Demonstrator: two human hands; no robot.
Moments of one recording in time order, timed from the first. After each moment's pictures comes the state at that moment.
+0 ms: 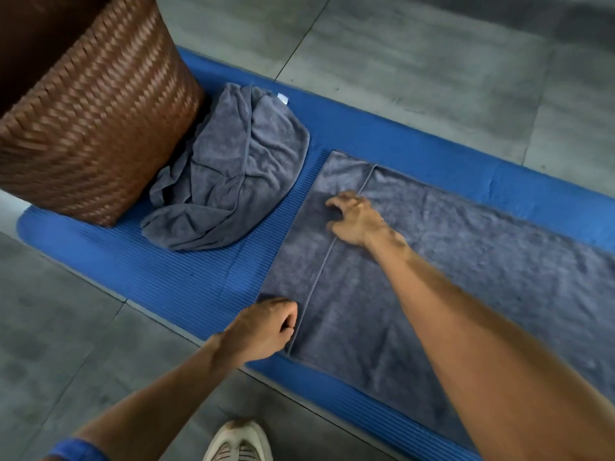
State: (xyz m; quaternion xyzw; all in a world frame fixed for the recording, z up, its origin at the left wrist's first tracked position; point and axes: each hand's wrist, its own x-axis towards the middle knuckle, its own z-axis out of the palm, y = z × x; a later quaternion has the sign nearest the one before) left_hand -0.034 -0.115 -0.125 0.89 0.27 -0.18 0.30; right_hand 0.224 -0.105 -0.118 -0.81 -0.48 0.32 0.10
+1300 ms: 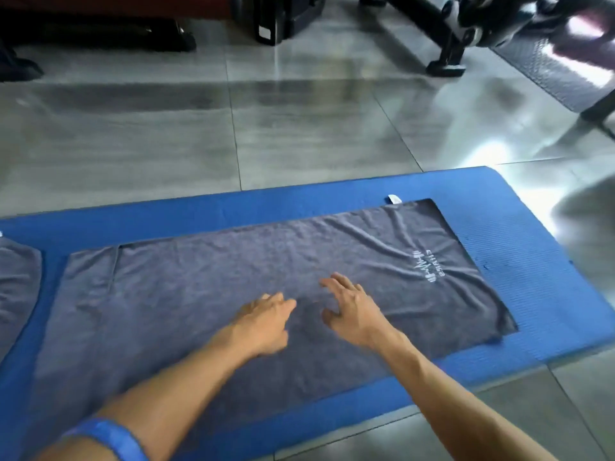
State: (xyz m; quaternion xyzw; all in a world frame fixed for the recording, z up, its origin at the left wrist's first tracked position) left_hand 0.229 -0.348 -0.048 0.96 -0.03 -0.25 0.12; right_hand 0.295 -0.532 -0.051 -0.93 -0.23 0.22 0.16
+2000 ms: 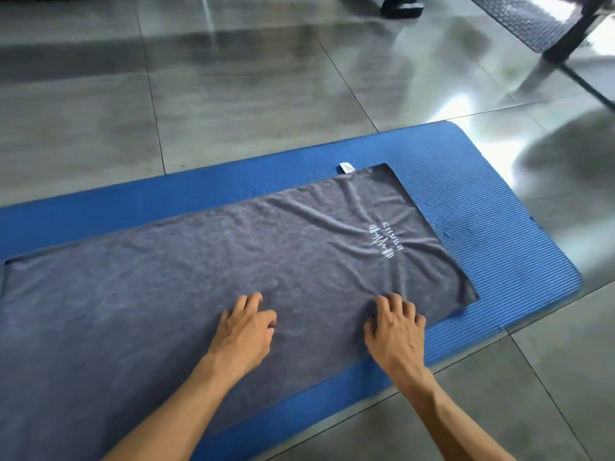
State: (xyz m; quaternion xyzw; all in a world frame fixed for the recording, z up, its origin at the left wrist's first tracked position) left_hand 0.256 -0.424 -0.113 0.97 0.00 -0.22 0.11; right_hand 0.290 -0.695 -0.139 -1.00 -0.02 0.07 0.02
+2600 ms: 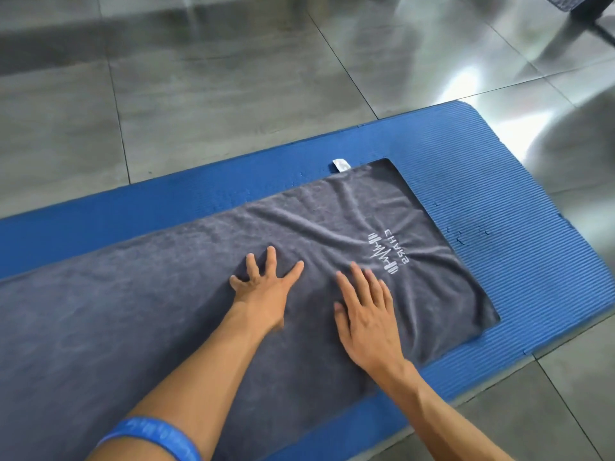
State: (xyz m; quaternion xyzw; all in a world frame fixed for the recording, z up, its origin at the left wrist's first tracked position) left_hand 0.390 -0.465 -0.114 0.93 -0.01 -0.36 0.01; right_hand 0.356 -0.664 -0.164 -0.99 -0.13 0.01 0.11
